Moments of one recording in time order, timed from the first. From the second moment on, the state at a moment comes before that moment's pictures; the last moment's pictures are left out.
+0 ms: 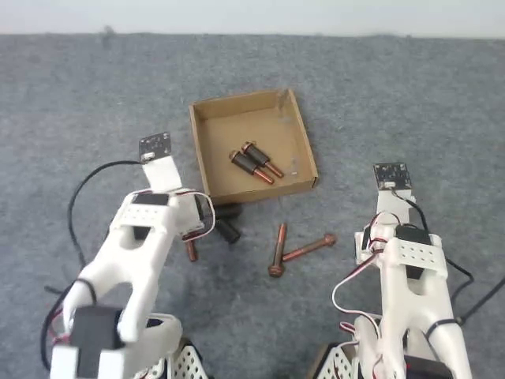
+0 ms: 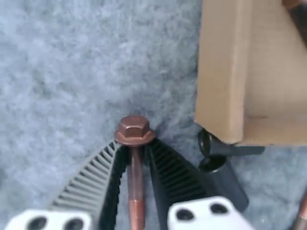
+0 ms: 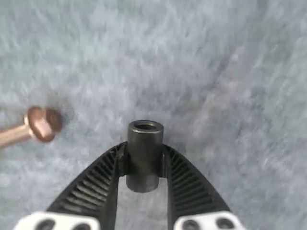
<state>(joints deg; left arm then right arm) -2.8 -14.5 57.7 44.4 24.4 6.6 -32.1 67.7 46.4 11.7</state>
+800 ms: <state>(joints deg) -5.2 -19.6 61.5 41.3 24.5 -8.8 -32.0 67.7 -2.0 11.7</state>
